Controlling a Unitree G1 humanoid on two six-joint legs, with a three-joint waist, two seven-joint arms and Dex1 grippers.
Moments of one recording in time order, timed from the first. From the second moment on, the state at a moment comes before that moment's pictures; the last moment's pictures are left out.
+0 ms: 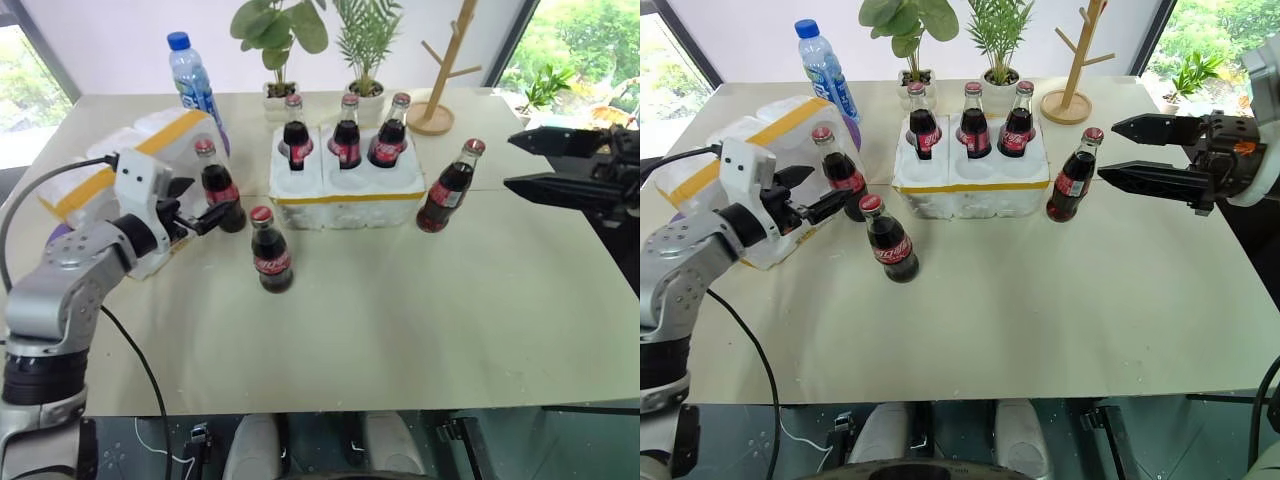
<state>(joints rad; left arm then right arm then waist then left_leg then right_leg) -0.41 0.70 0.19 -0.21 -0.53 0.70 -0.45 -0.62 -1.12 -0.37 -0.05 0.84 0.89 1.26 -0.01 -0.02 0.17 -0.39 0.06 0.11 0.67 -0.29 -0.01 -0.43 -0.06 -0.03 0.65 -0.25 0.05</state>
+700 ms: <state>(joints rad) -0.61 0.53 0.06 0.19 -0.29 0.51 -0.47 -0.57 -1.12 -0.39 -0.15 0.96 0.96 1.21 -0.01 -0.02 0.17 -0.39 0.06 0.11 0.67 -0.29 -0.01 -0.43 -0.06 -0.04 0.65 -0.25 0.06</state>
